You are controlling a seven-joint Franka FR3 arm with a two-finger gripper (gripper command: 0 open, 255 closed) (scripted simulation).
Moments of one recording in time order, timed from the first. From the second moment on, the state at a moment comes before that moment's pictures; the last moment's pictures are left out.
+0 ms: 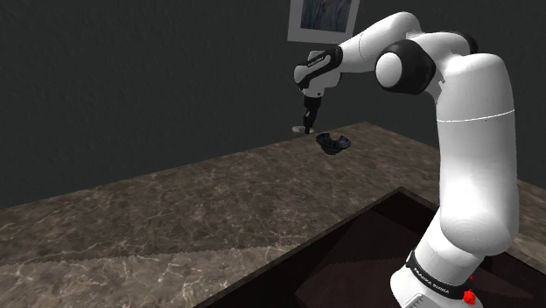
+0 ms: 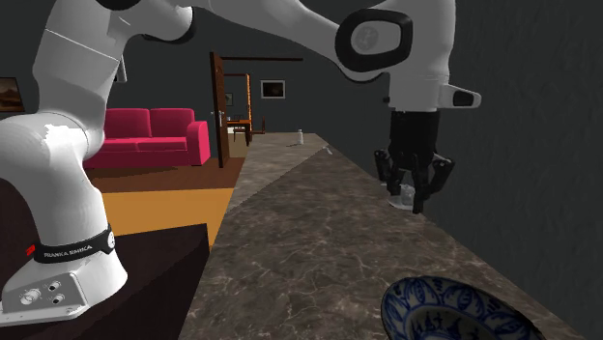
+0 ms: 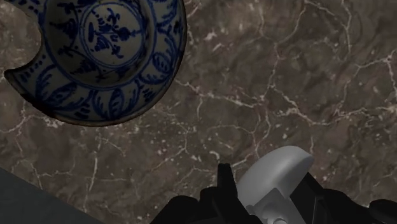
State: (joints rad) arm -0.05 0.45 -0.44 -1.60 0.17 2.01 -0.83
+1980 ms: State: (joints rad) arm -0.37 0.69 -0.46 -1.41 0.29 2.04 -1.17
